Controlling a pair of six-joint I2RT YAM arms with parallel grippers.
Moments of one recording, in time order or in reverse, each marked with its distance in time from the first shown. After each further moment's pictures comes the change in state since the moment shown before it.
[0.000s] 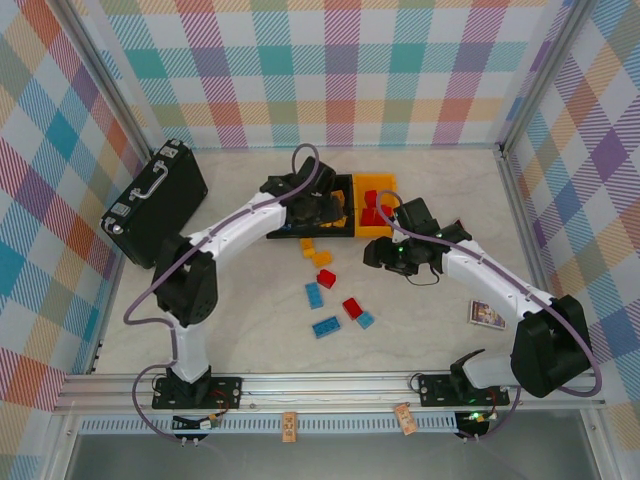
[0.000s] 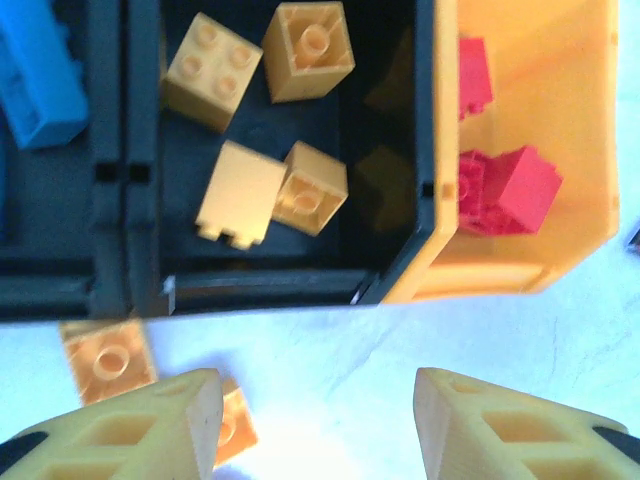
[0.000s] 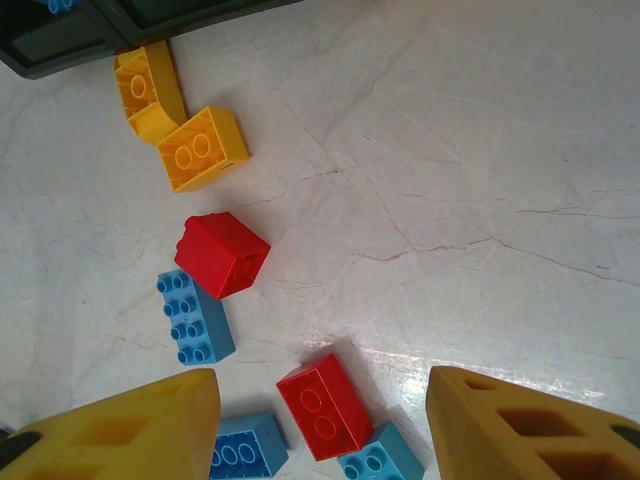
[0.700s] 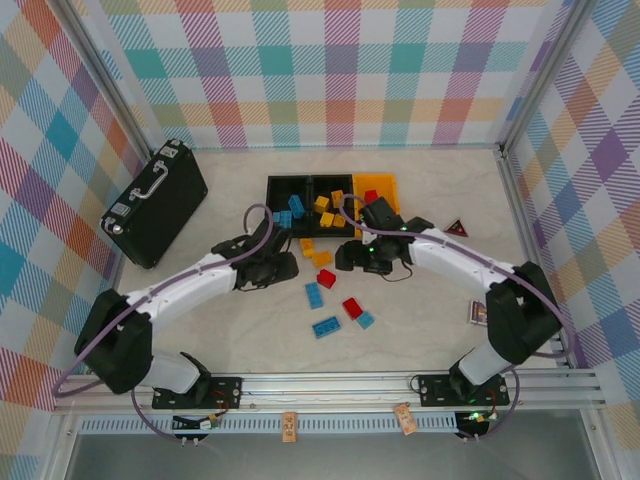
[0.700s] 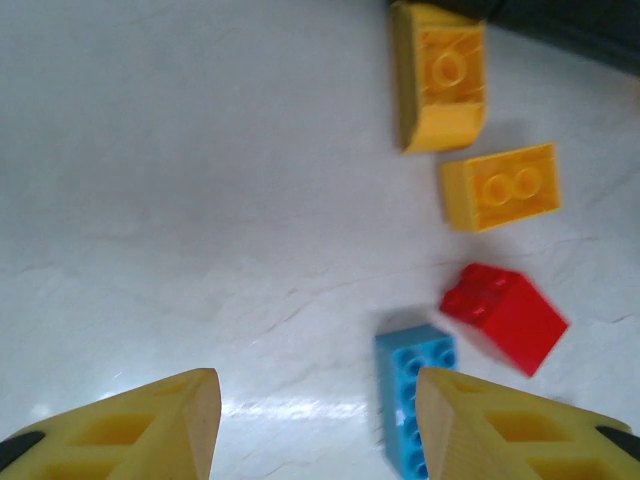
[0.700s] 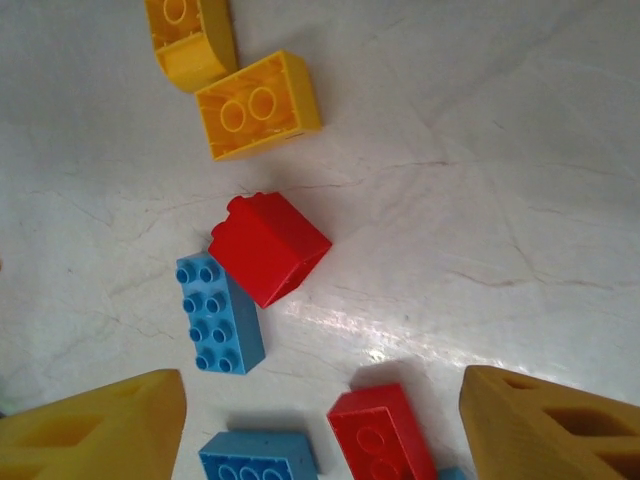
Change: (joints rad) left arm -0.001 -0.523 -0.731 0.087 -0.073 -0.114; right arm 0.160 0.231 0.138 0.021 0.018 -0.011
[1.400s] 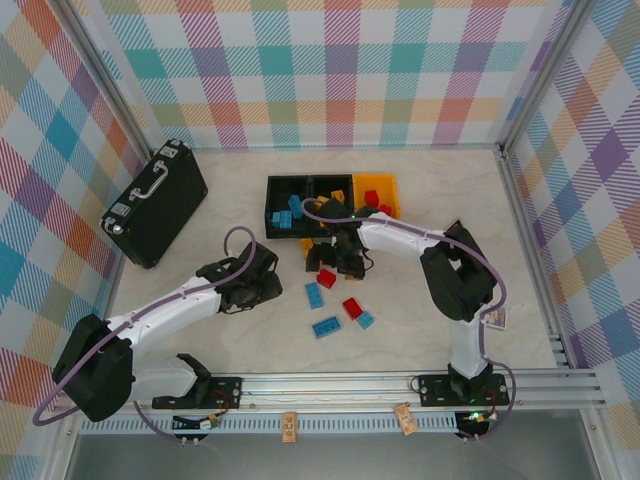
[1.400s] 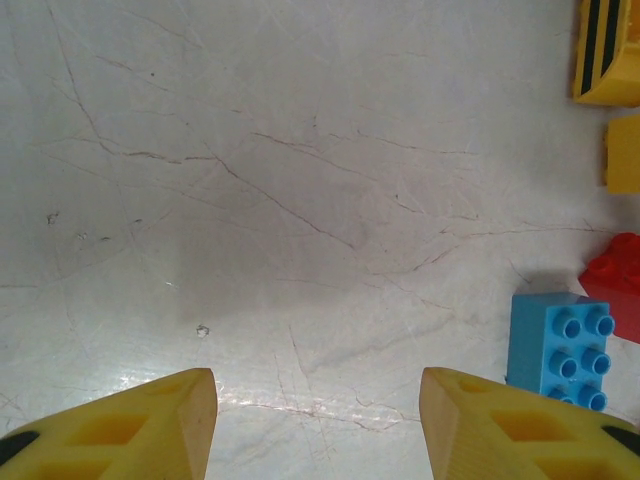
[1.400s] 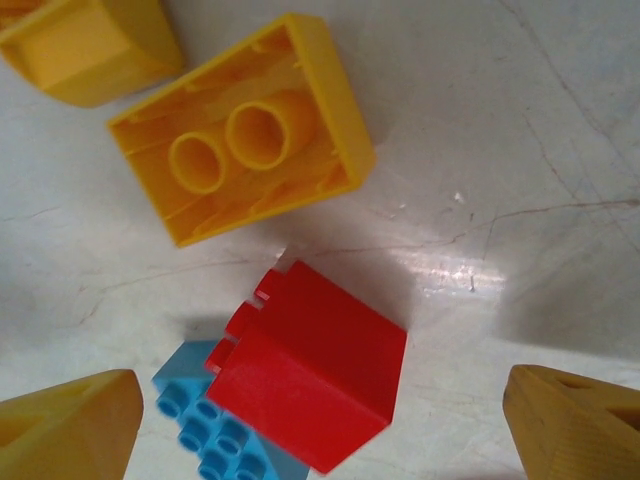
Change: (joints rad) left arm 0.000 -0.150 -0.189 -0.016 -0.053 -0.102; right arm 0.098 0.405 0.322 -0.153 0.029 0.164
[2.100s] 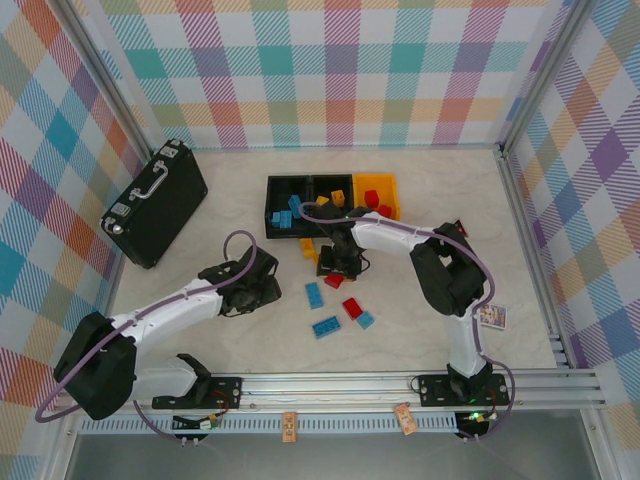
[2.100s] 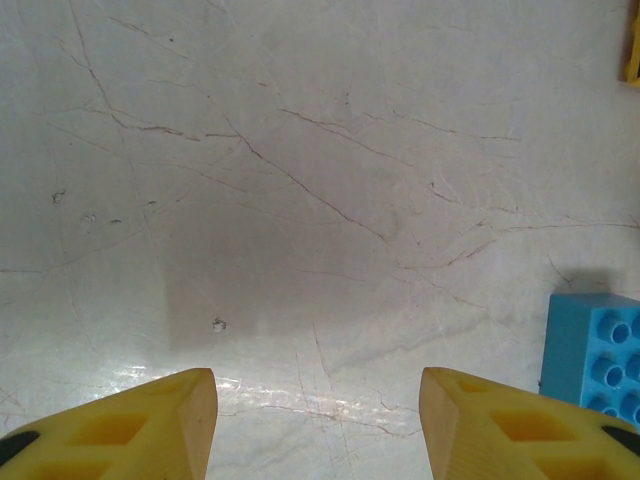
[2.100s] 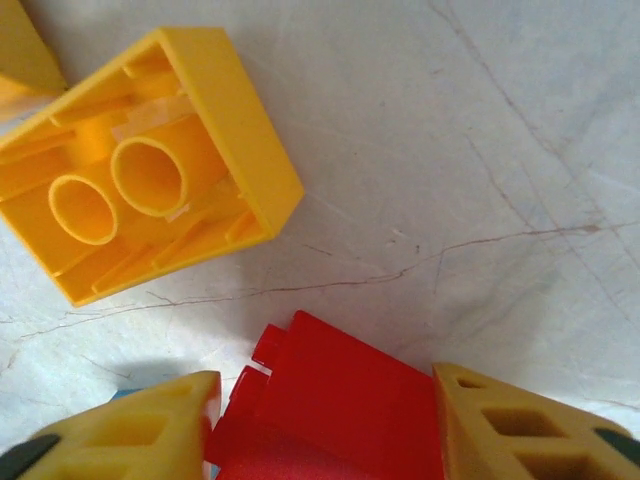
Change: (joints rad) left arm 0.000 0.016 -0.035 0.025 0.003 -0.021; right arm 0.005 0.050 0.029 -0.043 0.066 0.006
